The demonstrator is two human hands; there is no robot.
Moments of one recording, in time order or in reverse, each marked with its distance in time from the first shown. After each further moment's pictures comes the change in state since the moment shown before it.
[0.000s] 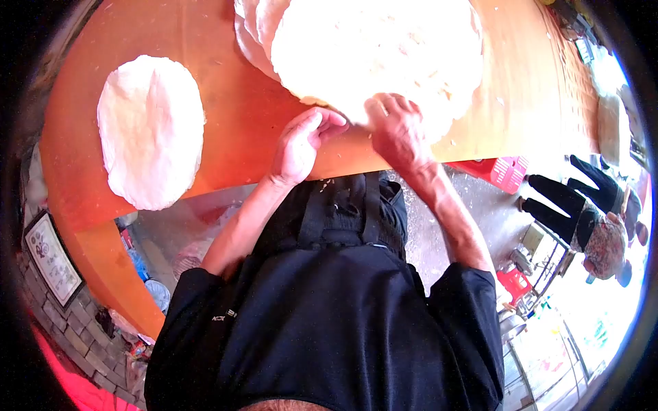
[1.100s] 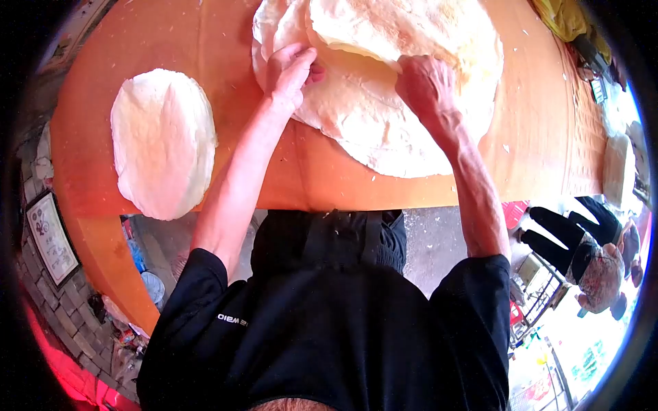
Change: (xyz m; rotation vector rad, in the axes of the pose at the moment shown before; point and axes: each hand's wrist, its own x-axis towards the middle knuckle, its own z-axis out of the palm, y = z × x) left_hand 0.161 0.079 -0.040 0.350 0.514 0.121; right_hand 0.138 0.085 -0.019 -0.149 -0.002 0.181
